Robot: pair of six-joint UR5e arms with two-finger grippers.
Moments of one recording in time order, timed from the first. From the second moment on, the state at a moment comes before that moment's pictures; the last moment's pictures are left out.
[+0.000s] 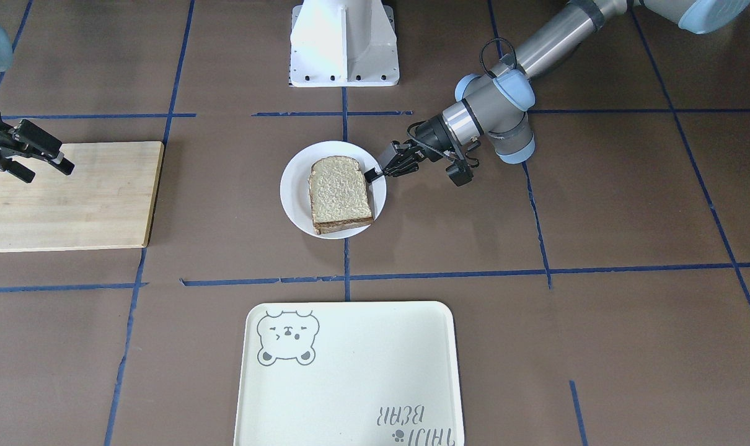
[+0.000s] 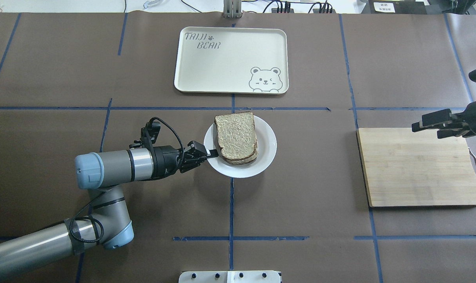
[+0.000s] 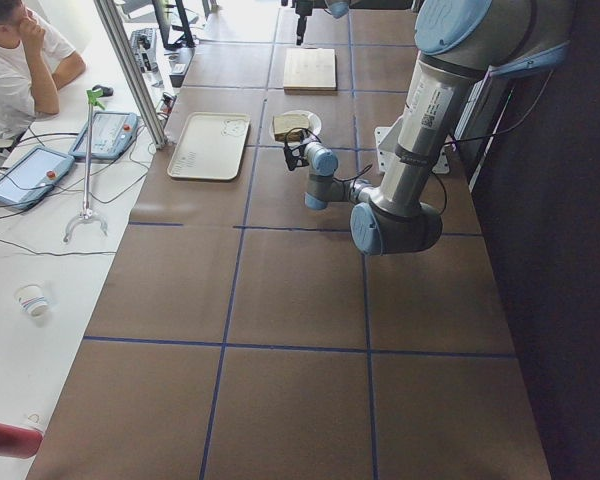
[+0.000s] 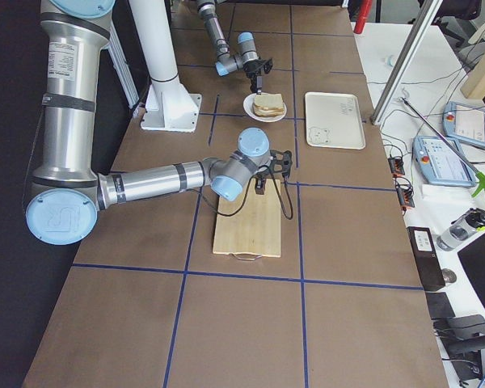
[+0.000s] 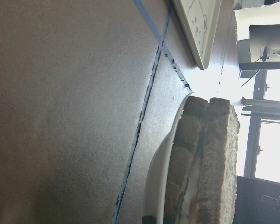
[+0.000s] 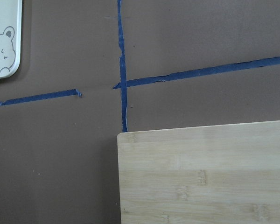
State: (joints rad) left arm -0.45 -2.09 -1.25 -3.24 -1.67 -1.95; right arm 1.07 -1.69 1.83 -0.80 2.36 1.06
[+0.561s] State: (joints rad) left arm -0.59 -2.28 -1.01 -3.21 -1.66 -1.99; right arm 1.12 -1.71 1.84 -0.80 2.40 1.06
